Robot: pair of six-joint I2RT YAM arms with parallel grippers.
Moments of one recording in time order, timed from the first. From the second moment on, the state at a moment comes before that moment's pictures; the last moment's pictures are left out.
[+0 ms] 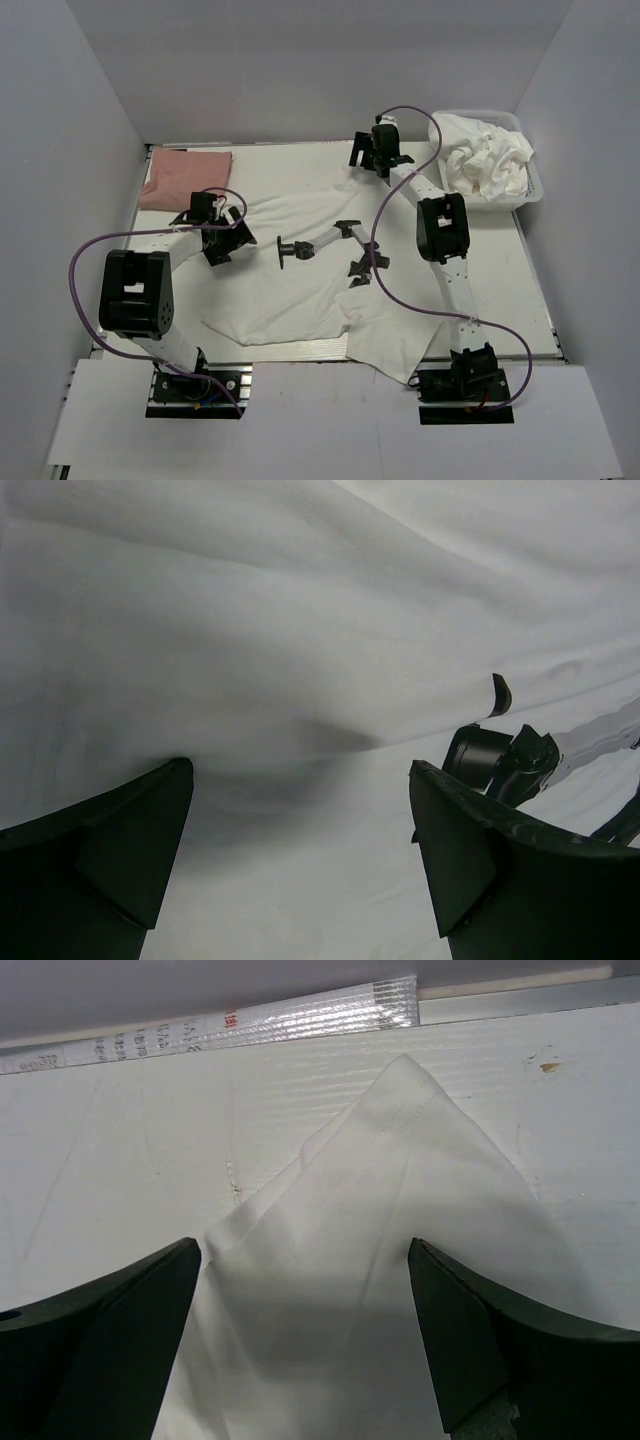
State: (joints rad) left arm -0.08 1.63 0.90 -0.28 0.16 -0.59; right arm 0.31 2.65 2.28 -0.18 0.07 0.32
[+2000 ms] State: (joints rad) left arm -0.09 2.26 1.83 -0.63 0.09 -0.44; right arm 0.14 2.23 1.76 -0.59 -0.05 0.11
